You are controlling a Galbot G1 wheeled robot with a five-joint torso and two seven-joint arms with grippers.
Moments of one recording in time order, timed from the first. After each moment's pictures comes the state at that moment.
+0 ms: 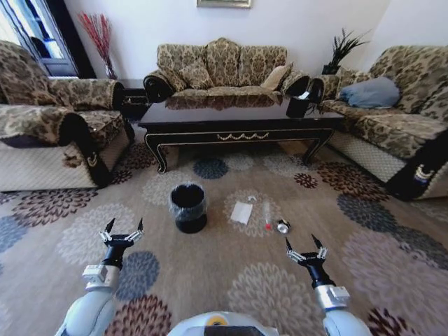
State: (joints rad) left arm 1.73 -1.09 -0.71 -2.10 -0.35 -0.12 -0.20; right arm -1.76 1.23 0.71 1.92 0.17 0.32 0.01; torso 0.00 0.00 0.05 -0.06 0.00
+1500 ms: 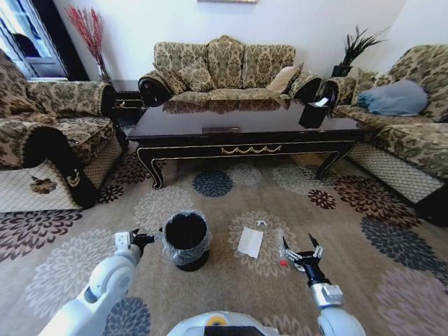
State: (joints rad) left arm 1.39 -0.92 -0.47 -2.15 -0.95 0.65 -0.58; right arm -1.72 1.21 0.67 1.88 0.14 0.34 0.03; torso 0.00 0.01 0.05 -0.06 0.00
